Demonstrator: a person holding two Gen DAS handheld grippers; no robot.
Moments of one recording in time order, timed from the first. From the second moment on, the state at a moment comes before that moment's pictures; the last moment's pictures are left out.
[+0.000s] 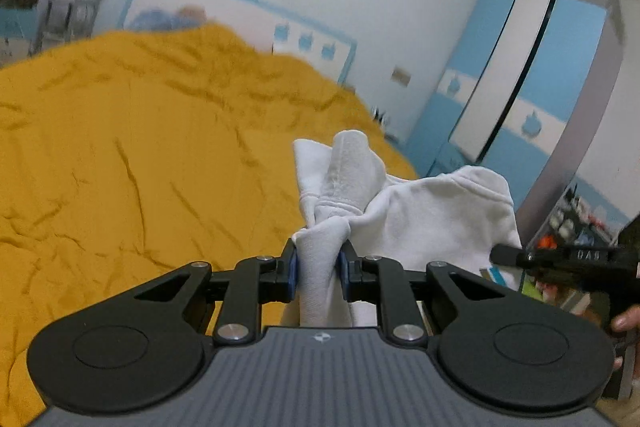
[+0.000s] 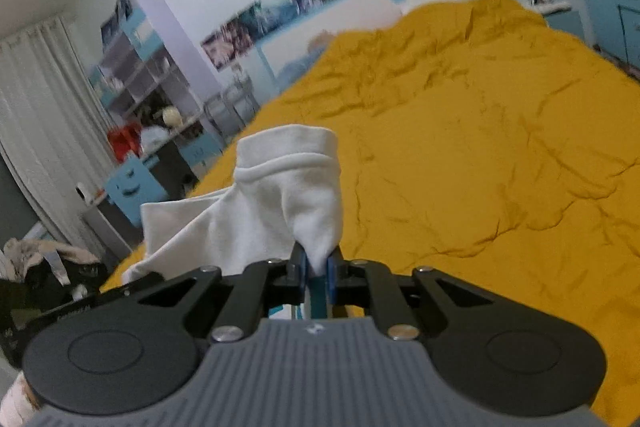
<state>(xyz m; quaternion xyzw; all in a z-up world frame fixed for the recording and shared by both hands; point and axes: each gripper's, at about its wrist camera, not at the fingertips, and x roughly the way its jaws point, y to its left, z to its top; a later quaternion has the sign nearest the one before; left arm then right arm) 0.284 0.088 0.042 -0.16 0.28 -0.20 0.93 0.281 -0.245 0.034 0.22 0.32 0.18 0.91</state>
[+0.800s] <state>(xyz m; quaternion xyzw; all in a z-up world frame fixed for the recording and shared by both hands) 0.356 0.128 -0.052 -0.18 0.41 -0.14 0.88 0.360 -0.267 -0.078 0.18 0.43 0.08 0.88</state>
